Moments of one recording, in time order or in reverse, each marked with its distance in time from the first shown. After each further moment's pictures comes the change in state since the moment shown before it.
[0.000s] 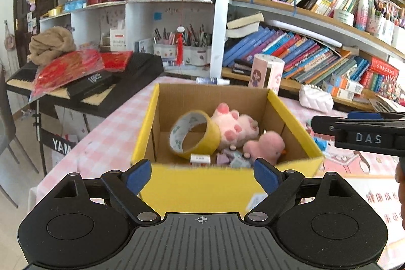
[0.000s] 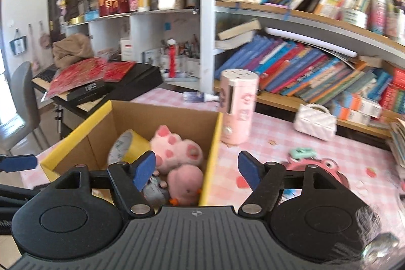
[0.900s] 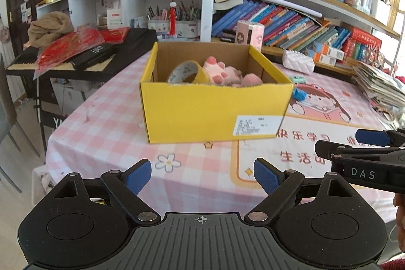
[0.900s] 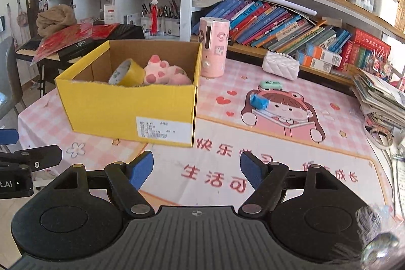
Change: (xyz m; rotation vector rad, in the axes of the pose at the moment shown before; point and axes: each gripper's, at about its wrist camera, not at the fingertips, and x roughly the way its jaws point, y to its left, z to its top) left arm -0.065 -0.004 -0.070 0.042 0.093 -0.033; right arm -0.081 0.032 -0.100 0.020 0.129 -0.123
